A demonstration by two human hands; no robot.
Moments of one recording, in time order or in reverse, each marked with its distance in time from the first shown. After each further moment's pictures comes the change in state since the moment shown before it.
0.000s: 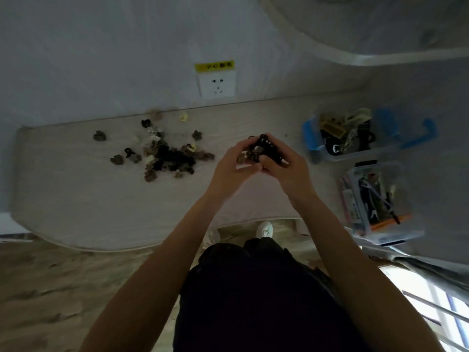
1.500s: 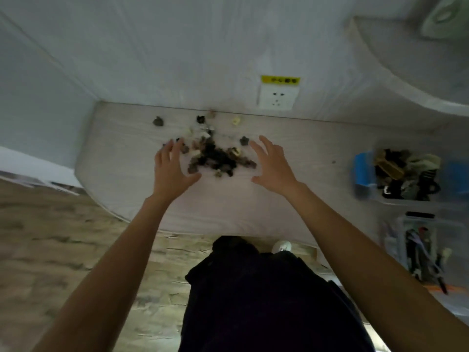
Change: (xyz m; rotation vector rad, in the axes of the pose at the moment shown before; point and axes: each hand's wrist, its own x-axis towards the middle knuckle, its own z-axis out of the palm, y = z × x) left_hand -0.051 -0.086 -0.175 0.955 0.486 -0.245; right_hand 0.080 0.022 0.086 -1.109 -0.586 -0.254
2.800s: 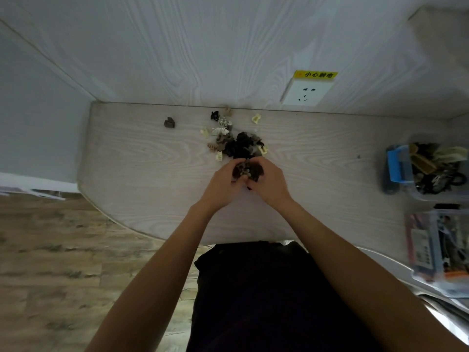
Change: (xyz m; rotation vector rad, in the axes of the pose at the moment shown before) left_hand 0.007 0.035 0.016 -0.609 -0.441 0.032; right_hand 0.018 -0.071 0.058 0.423 0.234 0.180
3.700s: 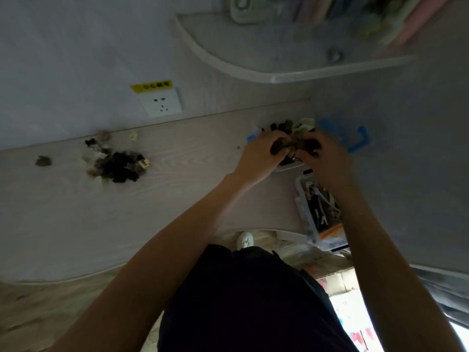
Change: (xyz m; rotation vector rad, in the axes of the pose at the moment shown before) left_hand 0.041 0.225 0.245 0.183 -0.152 0.536; right_hand -0.117 0.168 -0.288 -0.131 0.481 0.124
